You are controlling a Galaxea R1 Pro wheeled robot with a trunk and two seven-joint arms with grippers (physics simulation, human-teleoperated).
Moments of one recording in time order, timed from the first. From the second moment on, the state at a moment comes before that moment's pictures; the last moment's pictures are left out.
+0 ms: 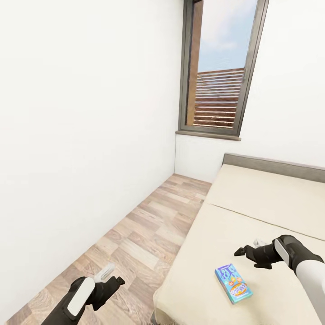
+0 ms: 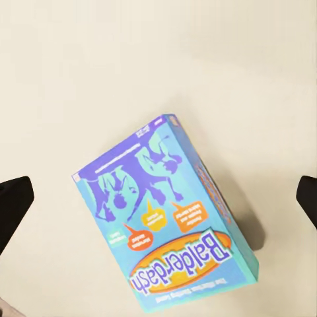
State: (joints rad) left arm -0.42 0.04 0.01 -0.71 0.85 0.64 0.26; right arm -0.84 -0.35 -0.22 -0.30 0.01 0.88 0.52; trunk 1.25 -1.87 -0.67
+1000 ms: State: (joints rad) left arm -0.42 0.04 0.01 -0.71 0.85 0.64 0.26; right arm -0.84 -0.37 -0.23 -0.29 0.02 0.85 0.69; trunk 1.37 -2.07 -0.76
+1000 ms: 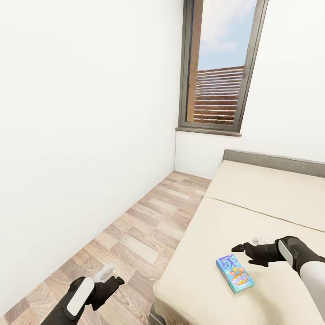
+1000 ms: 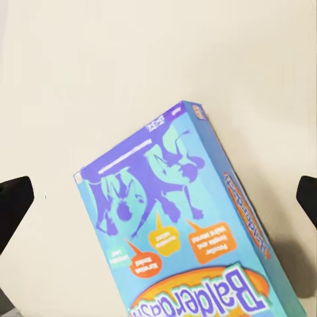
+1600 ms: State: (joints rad) left arm -0.41 0.07 0.01 -0.71 0.85 0.60 0.26; right arm -0.84 -0.40 -0.23 -0.28 0.01 0.86 0.71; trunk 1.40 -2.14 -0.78
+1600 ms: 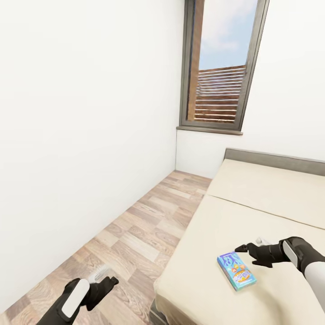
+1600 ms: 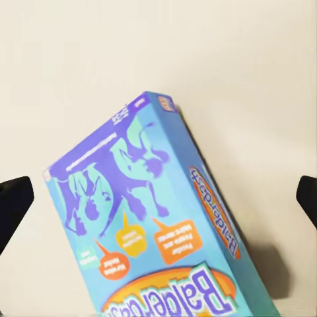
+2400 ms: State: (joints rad) left arm -0.38 0.09 0.01 -0.71 0.85 0.53 0.26; right arm -0.81 -0.41 -0.23 -0.27 0.01 0.87 0.71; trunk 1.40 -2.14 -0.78
